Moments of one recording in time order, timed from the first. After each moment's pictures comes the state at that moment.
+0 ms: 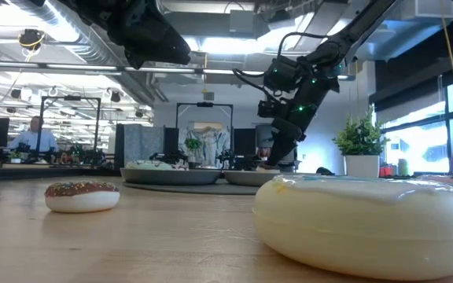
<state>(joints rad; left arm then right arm) -0.26 1.26 0.72 0.04 -0.37 -0.29 -0.48 1.79 1.05 -0.26 -0.04 -0.19</state>
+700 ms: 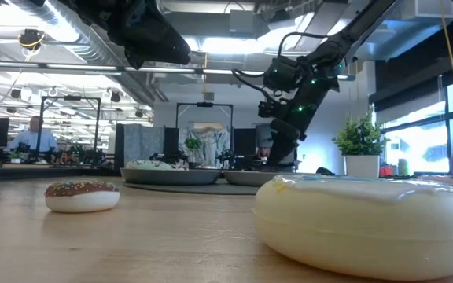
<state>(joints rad) -0.26 1.26 0.72 0.04 -0.37 -0.29 -0.47 1.79 1.05 -0.26 0.01 -0.16</state>
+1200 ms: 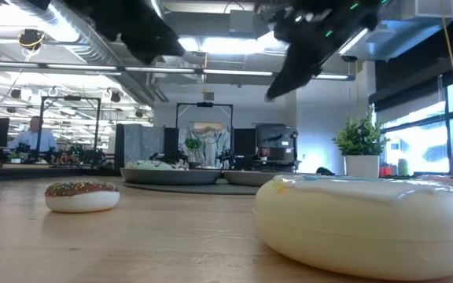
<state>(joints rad) -0.28 1.28 0.72 0.05 -0.14 -0.12 -0.18 1.41 1.00 -0.33 0.01 -0.09</state>
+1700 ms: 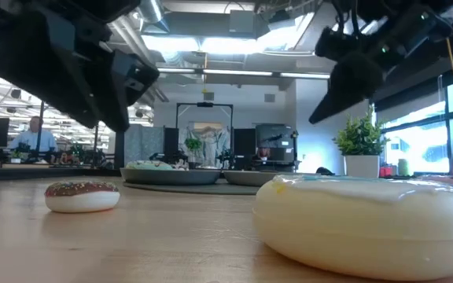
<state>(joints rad) -0.48 1.59 0.79 -0.01 -0.08 -0.10 0.09 1.25 0.66 -0.21 0.38 0.17</state>
